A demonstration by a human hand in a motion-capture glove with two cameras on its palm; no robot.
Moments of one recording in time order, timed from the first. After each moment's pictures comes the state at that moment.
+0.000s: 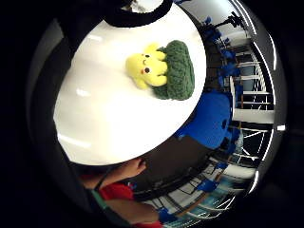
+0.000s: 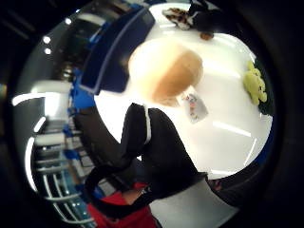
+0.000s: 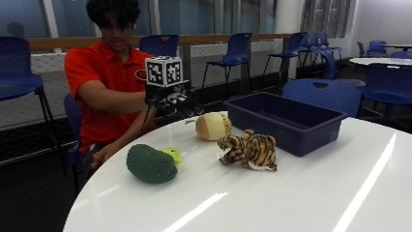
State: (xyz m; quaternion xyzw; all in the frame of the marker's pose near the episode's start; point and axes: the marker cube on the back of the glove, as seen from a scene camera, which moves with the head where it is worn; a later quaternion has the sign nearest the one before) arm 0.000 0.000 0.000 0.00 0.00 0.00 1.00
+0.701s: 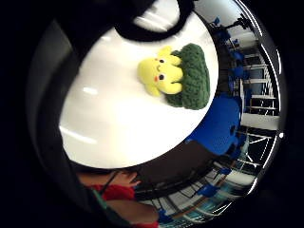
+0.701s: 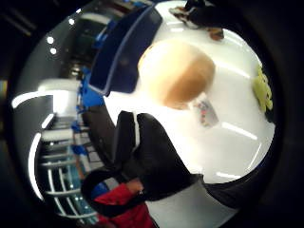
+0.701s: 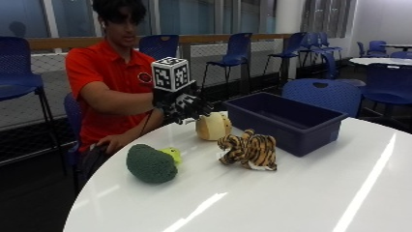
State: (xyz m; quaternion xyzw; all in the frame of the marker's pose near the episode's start) arm -0.012 -0.018 0.006 -0.02 -0.05 -0.03 1.00
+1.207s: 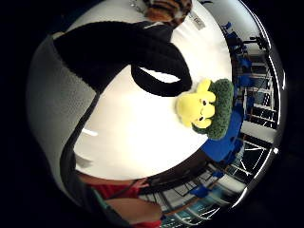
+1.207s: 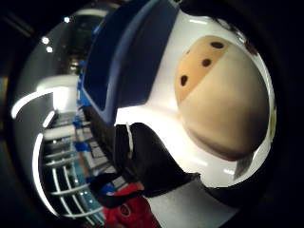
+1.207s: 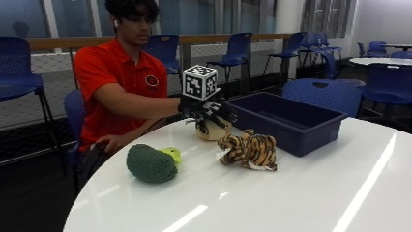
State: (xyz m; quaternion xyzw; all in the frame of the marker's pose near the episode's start) arm -0.075 -0.079 0.034 -0.06 -0.04 -0.05 1.00
